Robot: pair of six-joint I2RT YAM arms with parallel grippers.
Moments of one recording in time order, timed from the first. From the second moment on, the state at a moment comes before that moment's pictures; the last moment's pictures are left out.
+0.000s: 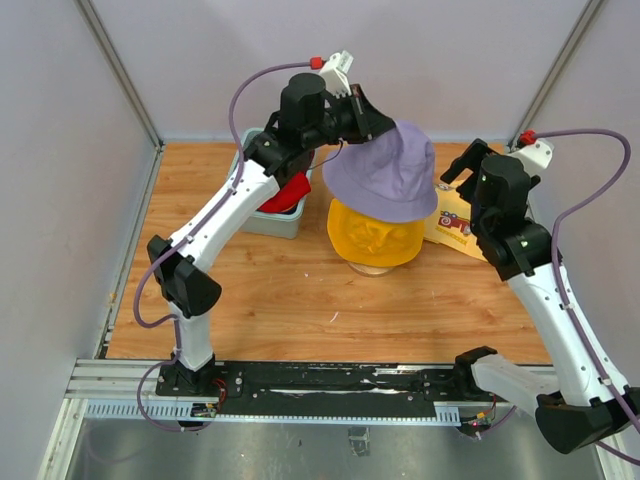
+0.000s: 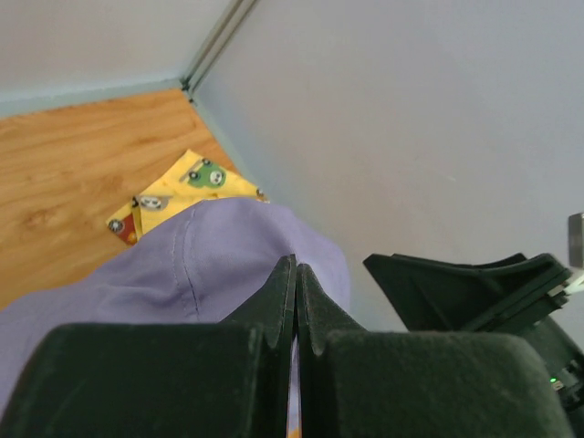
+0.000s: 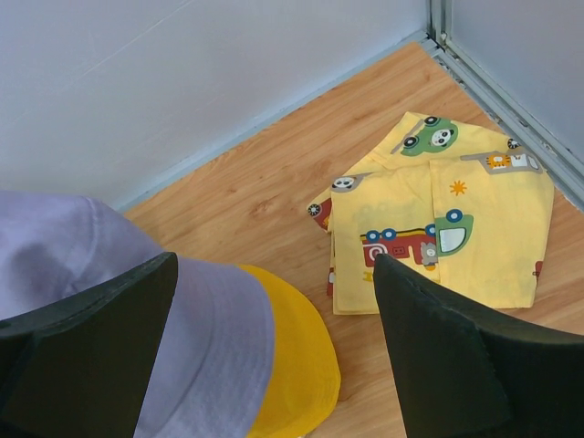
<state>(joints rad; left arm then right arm) -0.68 1.89 2.14 -0.27 0.26 -0.66 0.34 1.03 1.25 -0.48 0.62 0.55</state>
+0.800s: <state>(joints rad) -0.69 1.70 1.71 -0.19 0.33 -0.67 0.32 1.07 1.22 -0.49 0.59 0.55</state>
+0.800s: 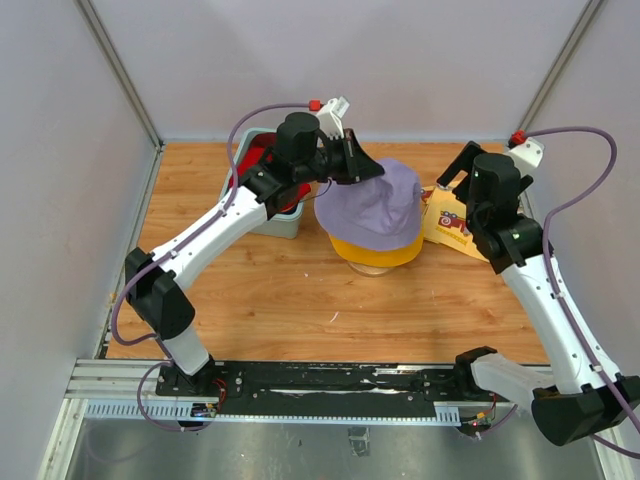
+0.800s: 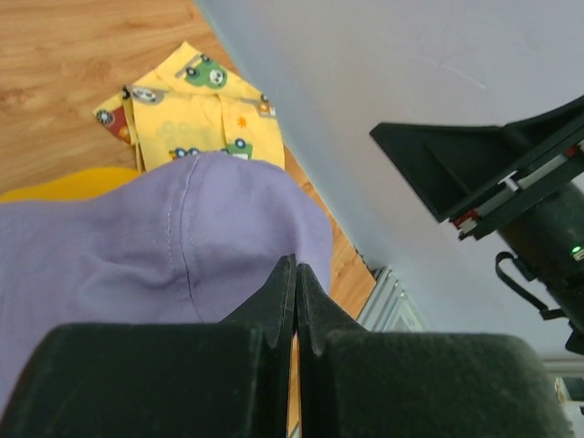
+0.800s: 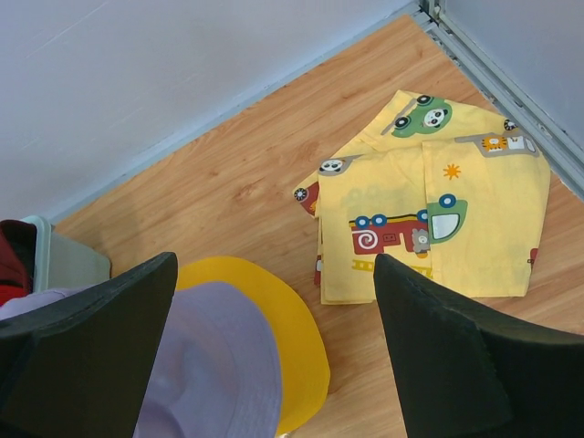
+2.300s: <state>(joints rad) -0.58 1.32 1.03 0.11 0.11 -0.91 -0.05 1.09 0.83 -0.21 -0.10 0.83</state>
